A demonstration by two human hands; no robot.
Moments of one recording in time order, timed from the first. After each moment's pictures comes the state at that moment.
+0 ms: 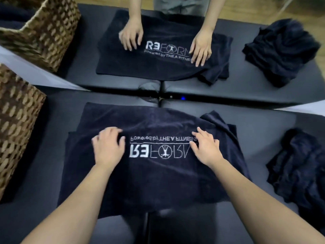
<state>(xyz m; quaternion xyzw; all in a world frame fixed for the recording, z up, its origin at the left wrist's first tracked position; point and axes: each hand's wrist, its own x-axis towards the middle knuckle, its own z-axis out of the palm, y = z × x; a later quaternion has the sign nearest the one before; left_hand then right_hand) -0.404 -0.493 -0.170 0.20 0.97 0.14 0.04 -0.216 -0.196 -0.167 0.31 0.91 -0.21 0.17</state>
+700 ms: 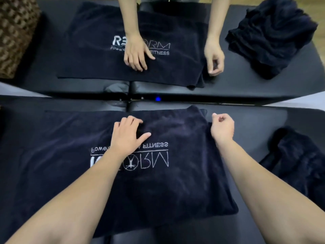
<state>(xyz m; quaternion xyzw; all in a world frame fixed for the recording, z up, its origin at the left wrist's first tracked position) -0.386 -0.302 -0.201 0.37 0.92 0.06 0.07 -0.217 -0.021 -0.197 0.63 0.64 -0.43 -0.11</state>
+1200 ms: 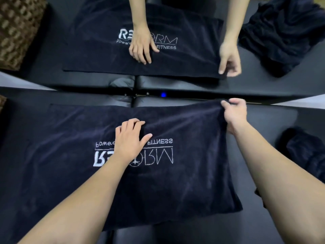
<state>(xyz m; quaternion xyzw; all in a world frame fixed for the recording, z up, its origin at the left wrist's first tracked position) -0.364 -0.323 -0.224 0.33 0.94 0.08 0.06 -0.241 0.009 -0.176 0.58 0.58 -0.53 -0.18</state>
